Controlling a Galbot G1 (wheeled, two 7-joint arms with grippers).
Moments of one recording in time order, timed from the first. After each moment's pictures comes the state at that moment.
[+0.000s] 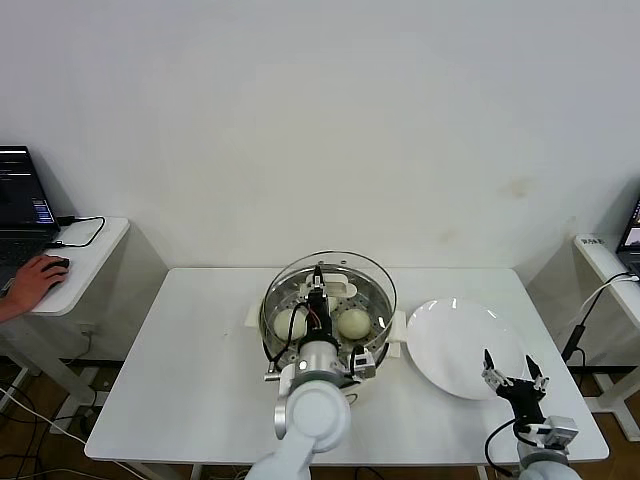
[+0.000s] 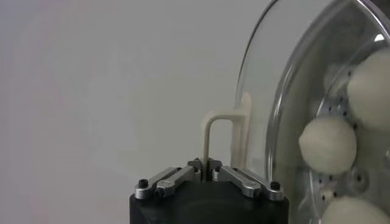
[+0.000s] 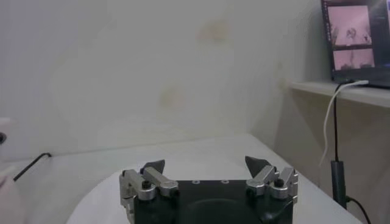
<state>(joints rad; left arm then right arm) 1.03 -1.59 0.06 -1.87 1.65 0.60 0.35 -1.48 1.27 0.73 1.75 0.44 0.03 0.03</state>
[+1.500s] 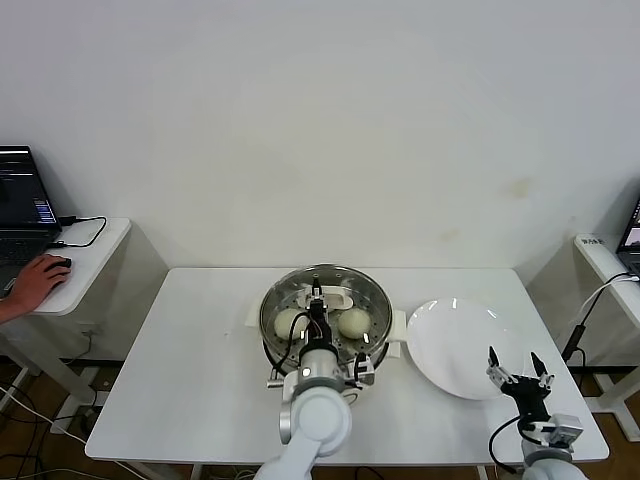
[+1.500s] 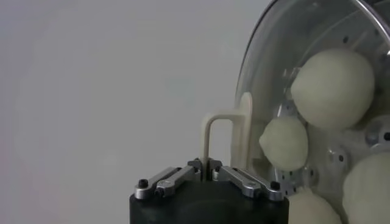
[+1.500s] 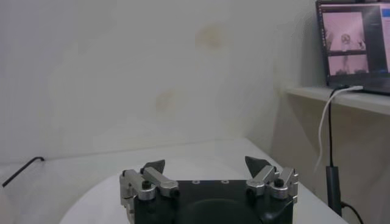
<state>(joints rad) 1.04 -1.60 0.04 -1.81 1.70 0.60 0.35 -1.47 1.26 0.75 1.75 0.44 0.04 0.02</state>
